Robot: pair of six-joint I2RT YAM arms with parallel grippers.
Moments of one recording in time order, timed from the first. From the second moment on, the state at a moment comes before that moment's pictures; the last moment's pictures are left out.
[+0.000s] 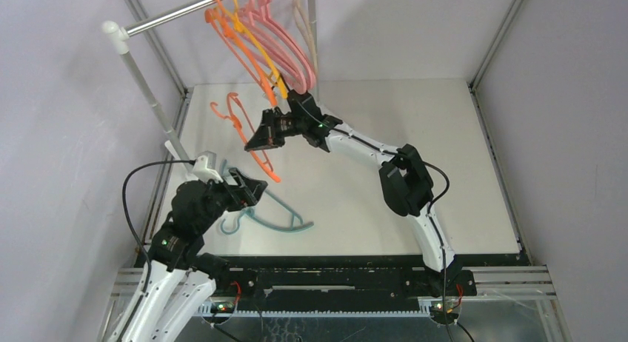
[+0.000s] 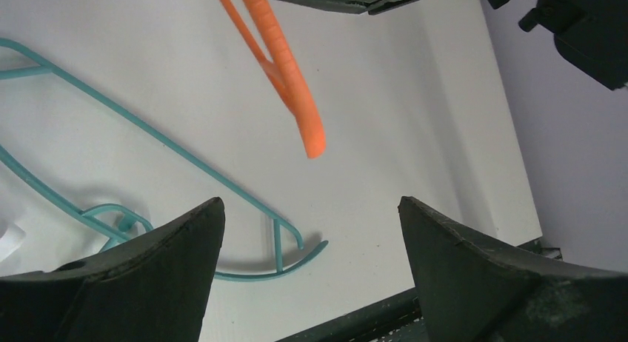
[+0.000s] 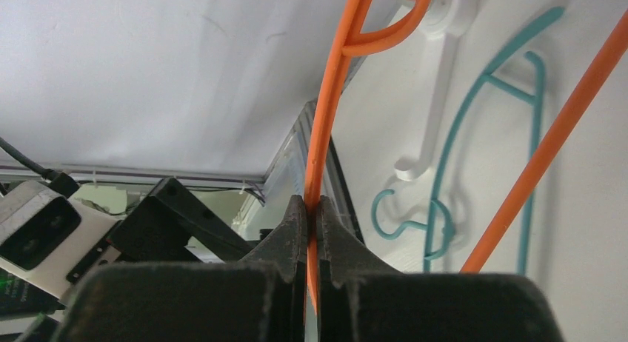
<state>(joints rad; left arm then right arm) -0.36 0.44 0.62 -0.53 0.07 -0.61 0.77 2.23 1.93 -0.03 -0.77 0.88</state>
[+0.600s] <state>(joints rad) -0.66 0.74 0.64 -0.43 -0.46 -0.69 0.81 2.21 1.93 -0.03 -0.77 0.95</state>
